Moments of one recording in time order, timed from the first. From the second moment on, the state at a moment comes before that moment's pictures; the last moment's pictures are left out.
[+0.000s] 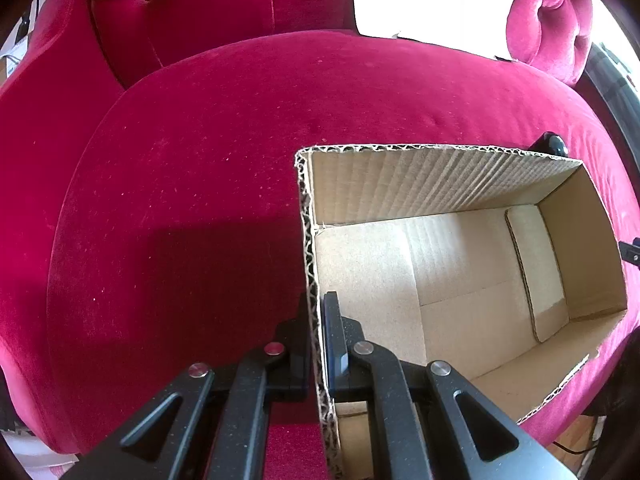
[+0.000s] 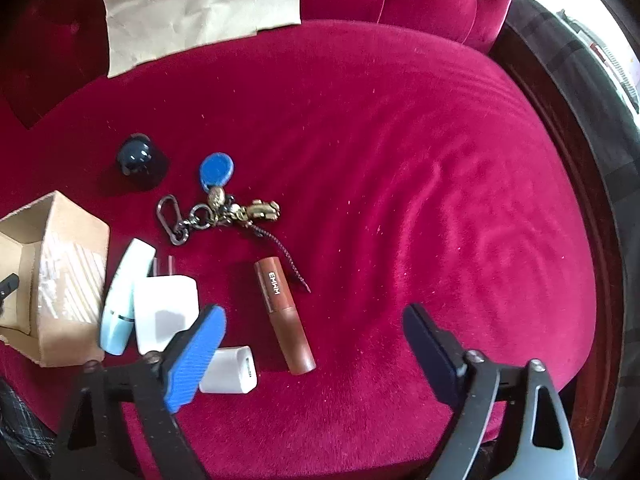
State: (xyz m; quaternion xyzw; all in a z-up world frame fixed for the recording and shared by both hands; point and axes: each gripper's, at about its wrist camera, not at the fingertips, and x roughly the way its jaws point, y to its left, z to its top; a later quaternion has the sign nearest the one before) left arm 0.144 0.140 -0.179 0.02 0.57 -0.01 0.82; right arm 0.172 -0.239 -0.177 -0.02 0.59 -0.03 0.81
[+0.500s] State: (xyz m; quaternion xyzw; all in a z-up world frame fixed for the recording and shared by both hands) left arm 0.151 0.132 -0.185 0.02 0.56 -0.01 0.83; right arm 0.176 -0.228 -0.197 -0.02 0.60 -0.02 0.80
